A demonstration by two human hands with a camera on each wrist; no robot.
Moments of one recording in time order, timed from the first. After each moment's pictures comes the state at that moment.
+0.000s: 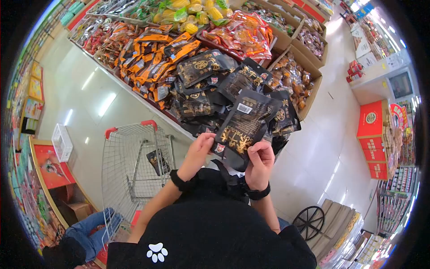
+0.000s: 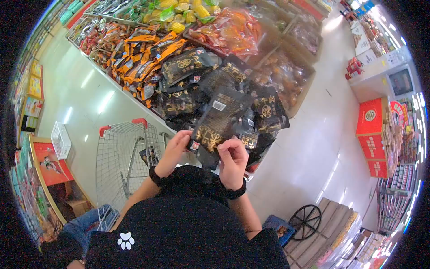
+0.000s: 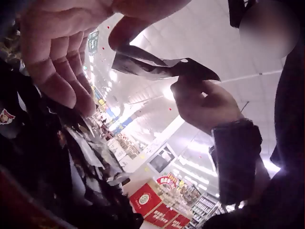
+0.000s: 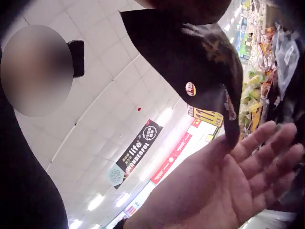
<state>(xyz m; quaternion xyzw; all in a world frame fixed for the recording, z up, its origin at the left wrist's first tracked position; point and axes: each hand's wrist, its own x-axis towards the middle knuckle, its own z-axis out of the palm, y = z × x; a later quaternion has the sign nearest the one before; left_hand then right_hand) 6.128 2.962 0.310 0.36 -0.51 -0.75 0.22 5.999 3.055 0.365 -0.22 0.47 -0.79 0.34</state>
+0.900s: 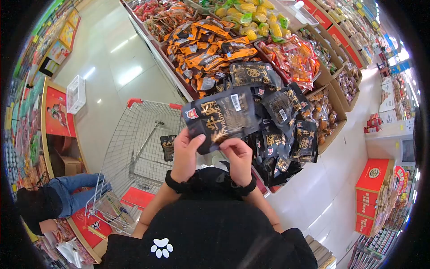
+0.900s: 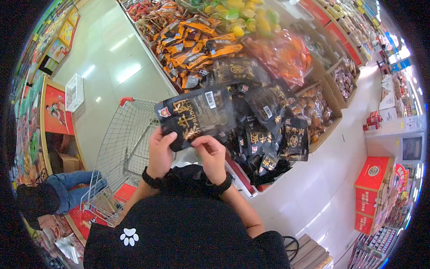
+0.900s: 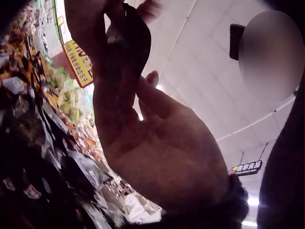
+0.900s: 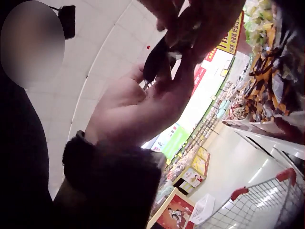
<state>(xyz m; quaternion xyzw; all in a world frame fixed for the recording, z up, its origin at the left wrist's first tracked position) 6.200 2.961 0.361 0.37 -0.30 -0.68 0.55 6.071 2.996 0.344 -0.36 0.45 -0.60 0.55</state>
